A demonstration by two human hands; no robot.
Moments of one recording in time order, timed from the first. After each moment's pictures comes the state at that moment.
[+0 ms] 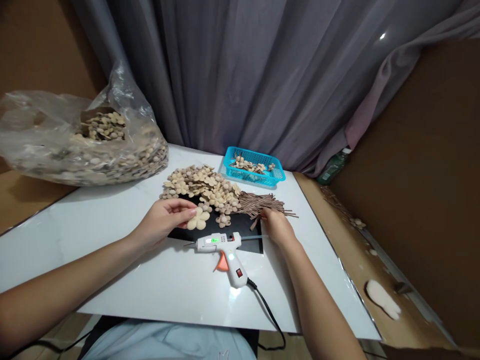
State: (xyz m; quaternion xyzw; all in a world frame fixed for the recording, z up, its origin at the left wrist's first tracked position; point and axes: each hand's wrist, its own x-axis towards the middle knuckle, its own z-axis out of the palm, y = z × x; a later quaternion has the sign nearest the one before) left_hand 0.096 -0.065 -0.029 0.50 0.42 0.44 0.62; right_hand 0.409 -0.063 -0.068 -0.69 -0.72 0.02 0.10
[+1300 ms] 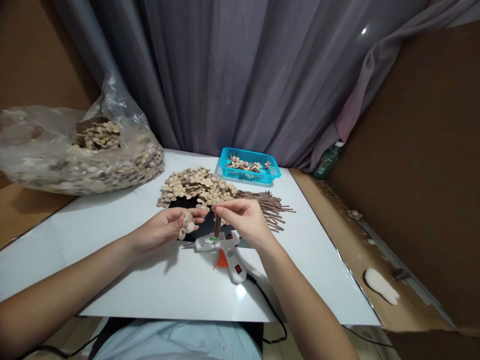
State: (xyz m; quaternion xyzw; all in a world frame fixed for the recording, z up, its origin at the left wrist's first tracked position) left_hand 0.090 -0.068 -0.029 0.59 0.27 0.33 0.69; right_hand 0.304 -0.096 -0.006 -0.44 -0.56 0.45 0.54
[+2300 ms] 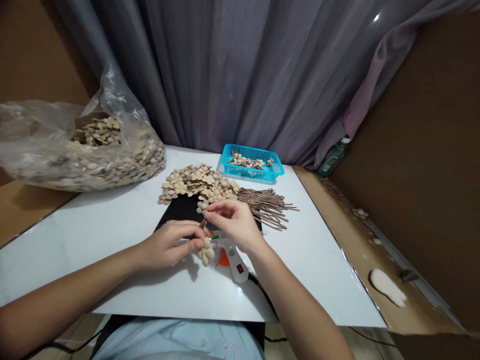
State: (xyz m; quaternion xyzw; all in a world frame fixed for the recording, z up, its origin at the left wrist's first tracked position) left_hand 0.096 -0.090 -0.021 0.85 0.23 0.26 0.40; right_hand 0.283 -0.096 -0.016 -0.44 -0.52 0.52 0.51
